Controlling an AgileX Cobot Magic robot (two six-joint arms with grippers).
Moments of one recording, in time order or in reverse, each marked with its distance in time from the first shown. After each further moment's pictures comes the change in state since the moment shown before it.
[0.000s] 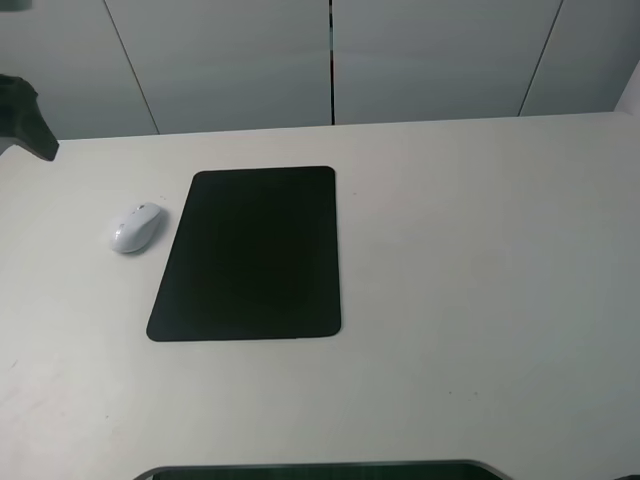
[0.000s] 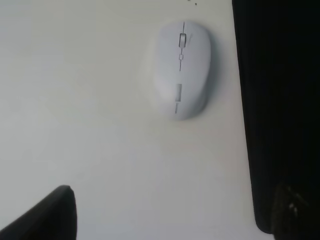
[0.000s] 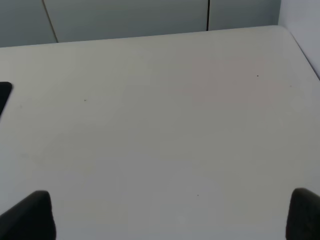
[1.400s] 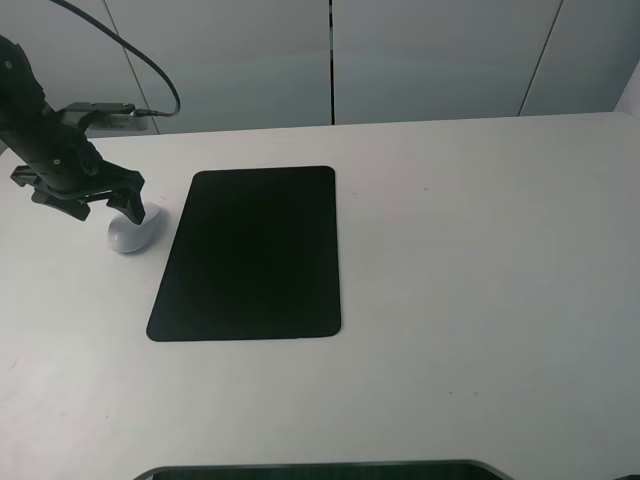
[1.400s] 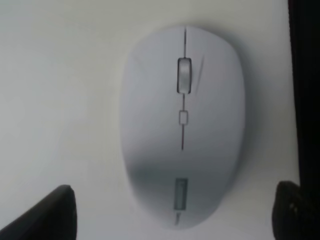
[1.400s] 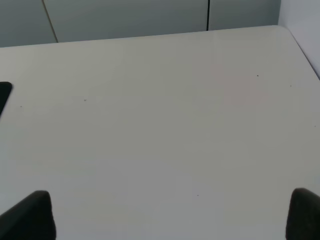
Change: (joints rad) left arm -0.004 0.512 -0.058 -0.033 -0.281 0.053; right arm 0.000 0.000 0.000 0.000 0.000 0.000
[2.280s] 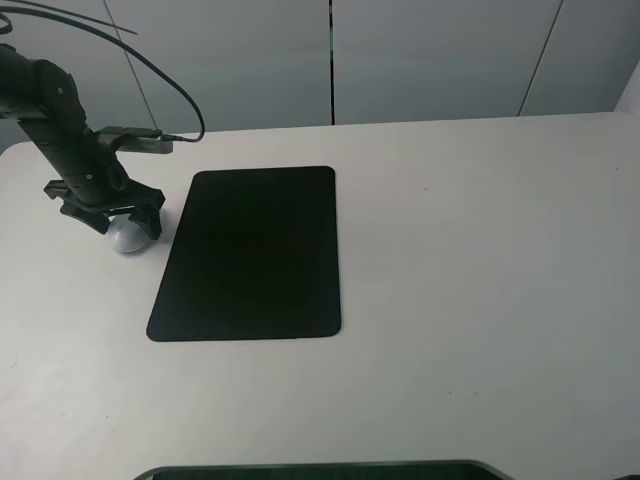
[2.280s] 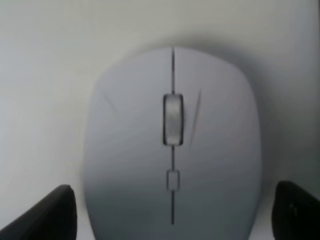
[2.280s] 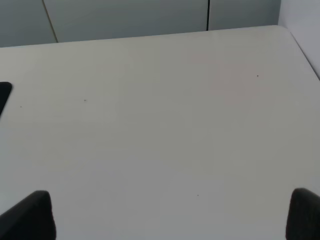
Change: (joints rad) left arm -0.028 0.166 -0.101 0.025 0.038 0.000; right arm 0.000 0.000 0.000 0.000 0.000 0.000
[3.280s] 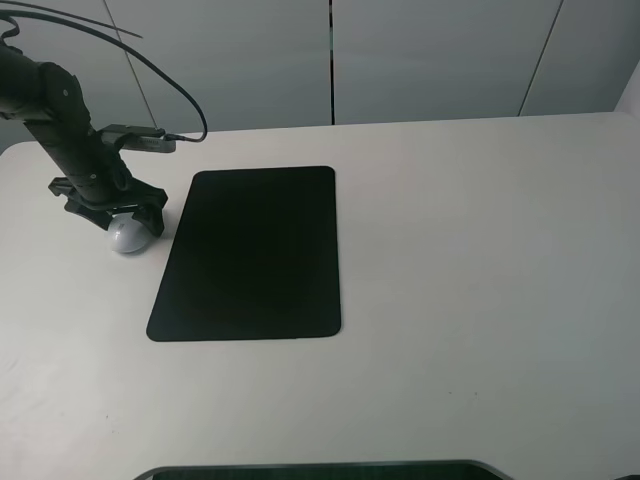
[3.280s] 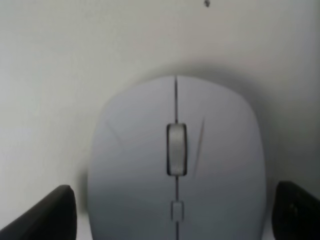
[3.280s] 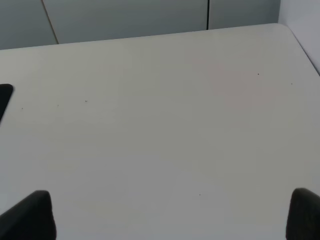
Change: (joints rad) left arm -0.002 0.012 -0.017 0.011 -0.029 0.000; right arm 0.000 0.000 0.000 0.000 0.000 0.015
